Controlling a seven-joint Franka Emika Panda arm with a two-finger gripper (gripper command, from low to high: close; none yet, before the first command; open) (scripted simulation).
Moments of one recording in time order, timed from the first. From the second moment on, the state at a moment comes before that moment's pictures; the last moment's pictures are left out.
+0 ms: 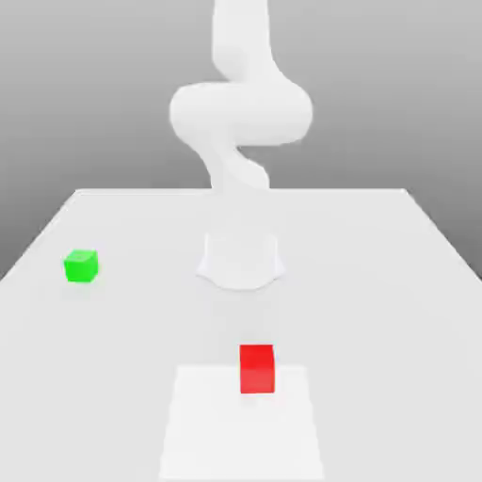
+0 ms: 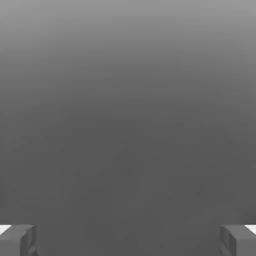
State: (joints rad) arm 0.00 -0.74 0.00 -2.36 0.00 2.35 0.80
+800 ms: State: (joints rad) arm 0.05 0.17 0.01 -2.89 -0.02 3.06 0.84
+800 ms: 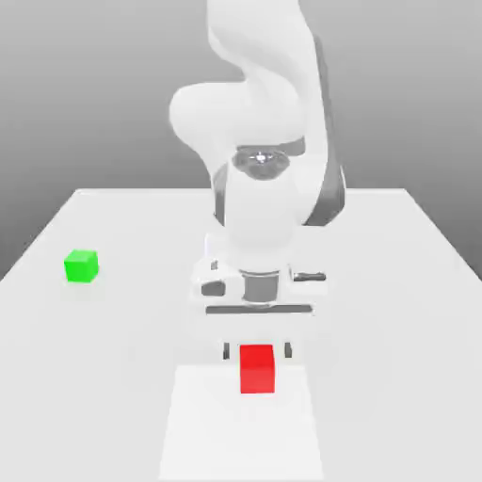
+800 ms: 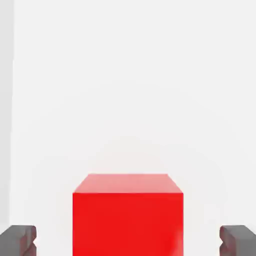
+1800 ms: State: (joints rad) arm -0.40 -0.20 -0.16 -2.92 -0.13 2.74 1.40
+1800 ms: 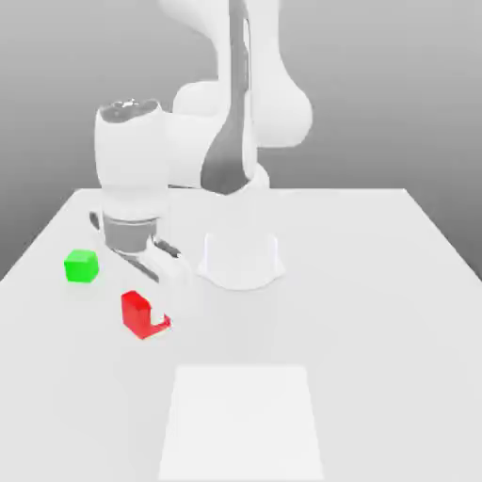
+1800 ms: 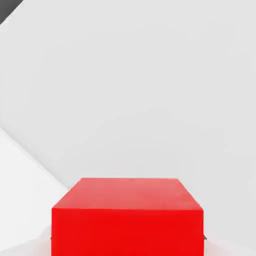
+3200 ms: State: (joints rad) arm -0.98 -0.04 -0.50 -2.92 0.18 2.79 2.00
